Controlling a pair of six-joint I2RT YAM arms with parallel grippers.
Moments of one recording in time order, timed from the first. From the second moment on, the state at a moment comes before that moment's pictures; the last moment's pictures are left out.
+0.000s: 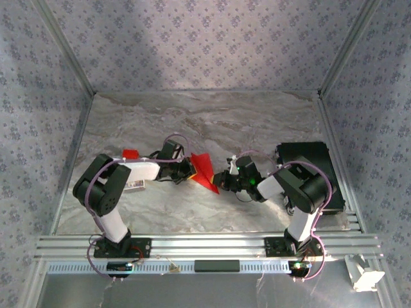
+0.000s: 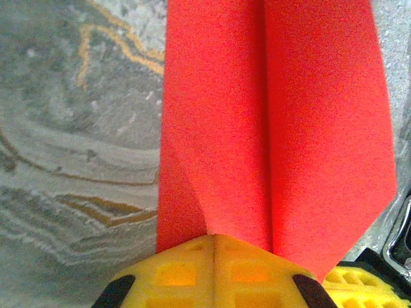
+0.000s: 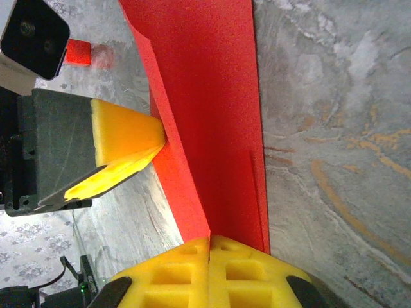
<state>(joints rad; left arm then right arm) -0.57 1.72 0.78 -0.02 0.37 -1.04 0.62 1.77 0.47 0.71 -0.51 0.97</state>
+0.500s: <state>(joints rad) -0.57 1.70 0.83 0.08 0.47 -0.97 0.60 1.79 0.48 0.72 -0.55 1.01</state>
